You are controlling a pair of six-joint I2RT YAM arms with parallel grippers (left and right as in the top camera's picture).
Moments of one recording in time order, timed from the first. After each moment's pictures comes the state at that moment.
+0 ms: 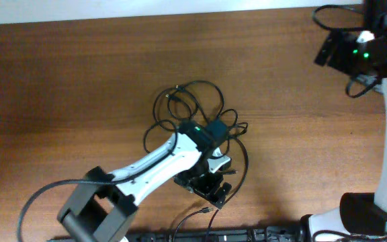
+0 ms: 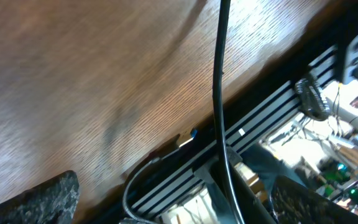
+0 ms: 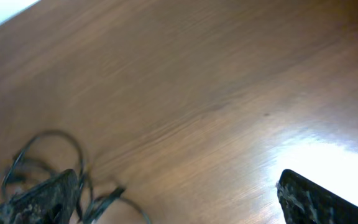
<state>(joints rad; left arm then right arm) -0.83 1.73 1.16 -1.17 0.45 -0.12 -0.05 1.65 2.16 -1.60 0.18 0.48</state>
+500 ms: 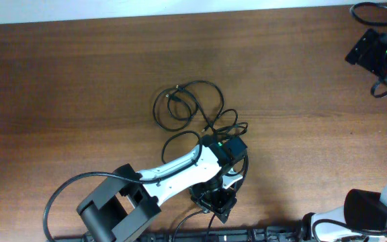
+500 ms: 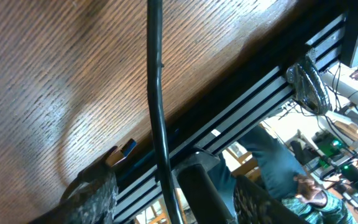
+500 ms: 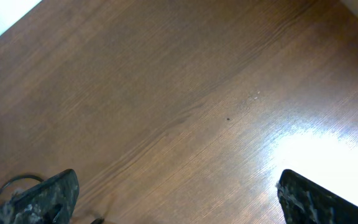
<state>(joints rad) -0.99 1.83 1.16 -1.14 0.53 -0.21 -0.20 1.65 2.16 -1.60 0.21 0.48</state>
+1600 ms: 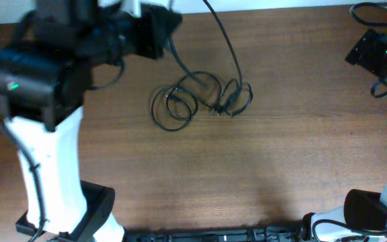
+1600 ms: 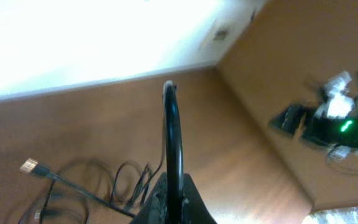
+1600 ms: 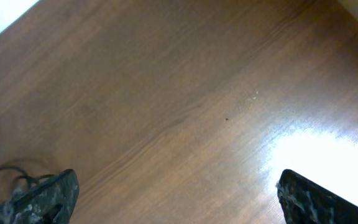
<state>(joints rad) -0.33 1.84 2.76 -1.40 0.47 -0.26 -0.20 1.65 2.15 -1.60 0.22 0.48</state>
